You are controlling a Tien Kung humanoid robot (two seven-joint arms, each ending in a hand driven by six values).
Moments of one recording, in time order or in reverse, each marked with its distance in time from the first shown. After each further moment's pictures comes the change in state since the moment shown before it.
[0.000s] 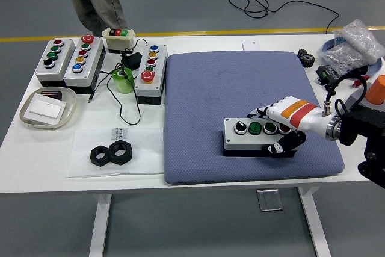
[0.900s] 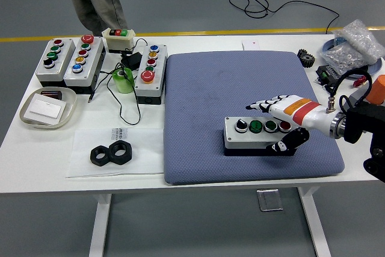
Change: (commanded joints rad) left arm -0.002 0.001 0.004 0.001 -0.006 -0.001 -0.002; right arm -0.029 -0.043 0.089 0.091 0.067 0.077 -0.029
